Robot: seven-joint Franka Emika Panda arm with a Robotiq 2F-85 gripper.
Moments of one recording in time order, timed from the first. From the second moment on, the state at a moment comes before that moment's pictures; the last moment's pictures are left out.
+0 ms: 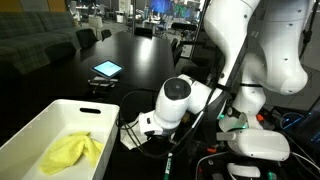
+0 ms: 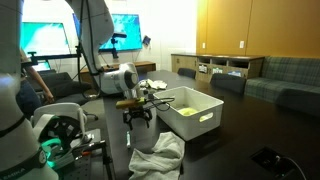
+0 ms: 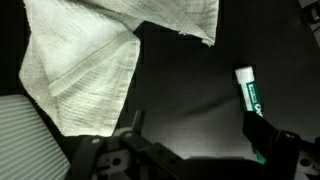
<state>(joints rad) 0.26 0.31 0.16 -2.51 -0.70 2.70 -0.05</state>
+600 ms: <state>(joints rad) 0.34 0.35 0.14 -2.51 -0.79 2.70 0.12</state>
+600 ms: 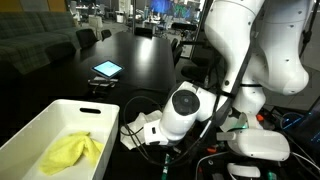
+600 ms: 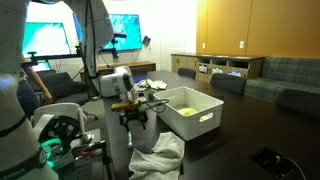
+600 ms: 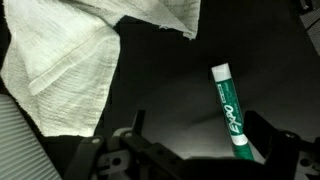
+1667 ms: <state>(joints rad) 0.40 0.50 0.11 -2.44 -1.04 2.70 0.17</state>
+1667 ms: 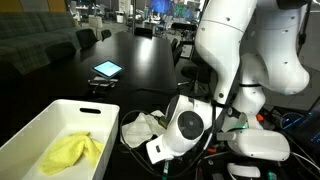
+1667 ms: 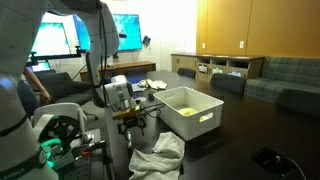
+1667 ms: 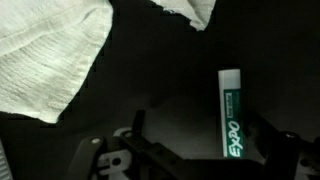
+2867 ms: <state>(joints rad) 0.39 0.55 0.12 -2.41 -1.09 2.70 0.17</state>
